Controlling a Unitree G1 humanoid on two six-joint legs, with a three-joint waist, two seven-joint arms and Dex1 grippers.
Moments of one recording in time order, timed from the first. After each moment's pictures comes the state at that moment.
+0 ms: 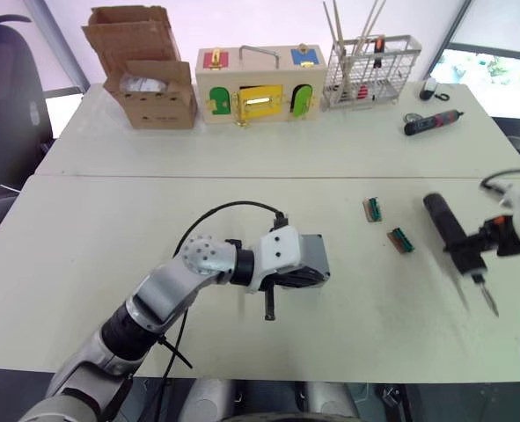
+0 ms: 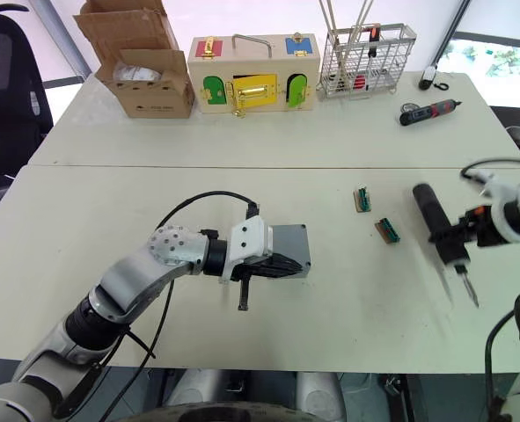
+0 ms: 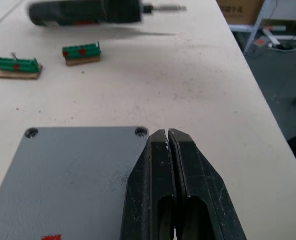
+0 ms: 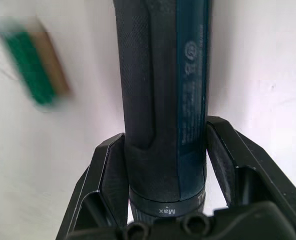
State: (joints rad) left arm -0.52 0.43 -0.51 -0.36 -0.31 0.60 -0.92; right arm -0.96 -1.15 0.20 0.77 0.08 1.23 1.33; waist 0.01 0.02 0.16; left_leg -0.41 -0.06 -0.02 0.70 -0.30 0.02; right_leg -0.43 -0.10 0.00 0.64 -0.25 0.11
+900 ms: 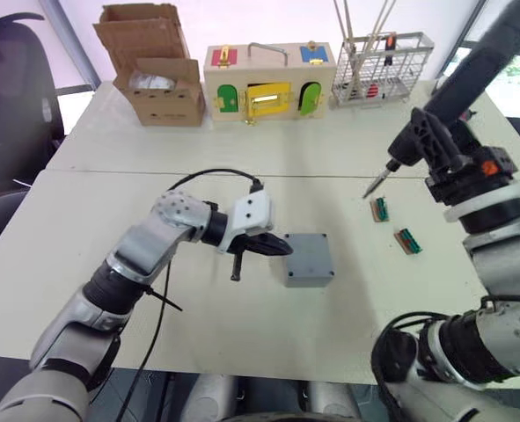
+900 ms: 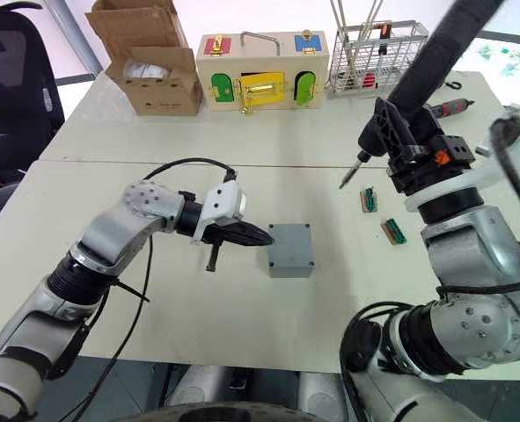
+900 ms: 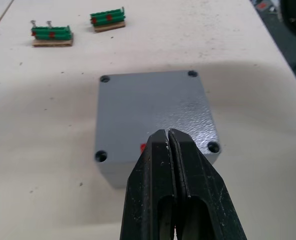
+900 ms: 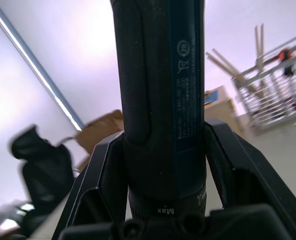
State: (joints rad) left arm -0.68 0.53 -0.41 -0.15 -0.29 0.51 -1.15; right arm -0.50 -0.12 -0.64 -0.94 0.61 1.18 0.22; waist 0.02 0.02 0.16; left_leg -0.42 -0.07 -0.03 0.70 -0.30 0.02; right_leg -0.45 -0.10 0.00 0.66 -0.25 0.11
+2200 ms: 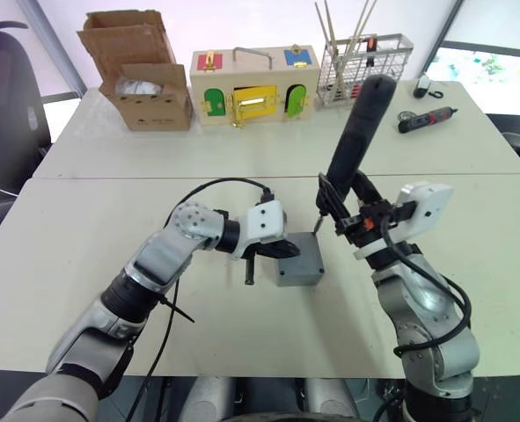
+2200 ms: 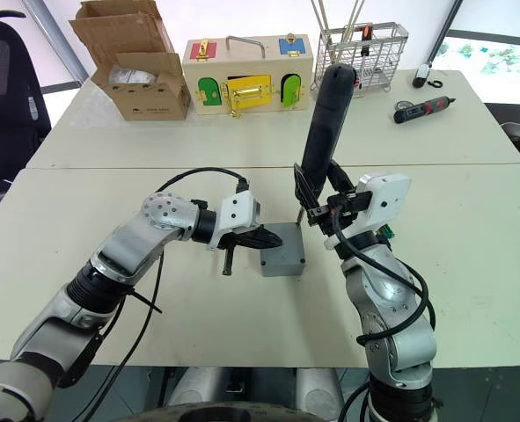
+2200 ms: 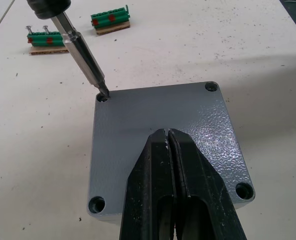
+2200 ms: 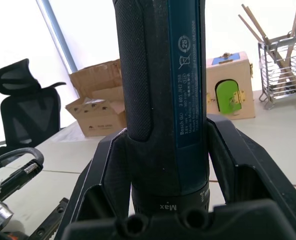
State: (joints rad) left arm -0.64 0.46 -0.45 -0.13 -0.18 0.49 -1.08; right arm -0.08 -0.15 -0.01 -0.71 0.30 0.48 0.19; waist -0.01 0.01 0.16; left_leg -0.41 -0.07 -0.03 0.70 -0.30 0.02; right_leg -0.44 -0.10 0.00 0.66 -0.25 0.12
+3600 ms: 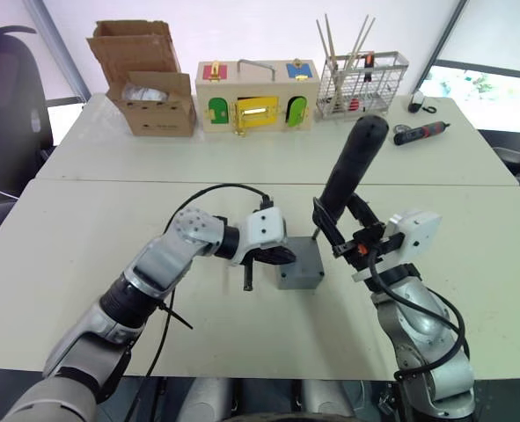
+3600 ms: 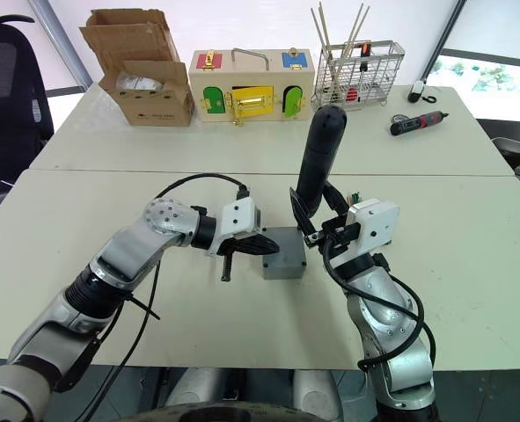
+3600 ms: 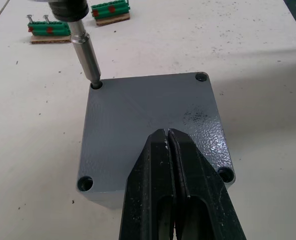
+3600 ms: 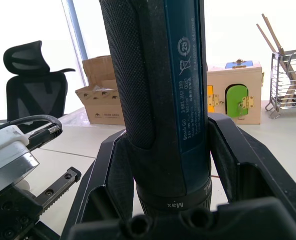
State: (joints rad) left arm -0.62 0.47 -0.48 -0.17 -0.17 0.56 -1.07; right arm 0.08 -0.22 0.07 -0.67 0.20 0.28 0.24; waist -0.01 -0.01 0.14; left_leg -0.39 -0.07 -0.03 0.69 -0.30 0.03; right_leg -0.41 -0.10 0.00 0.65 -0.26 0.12
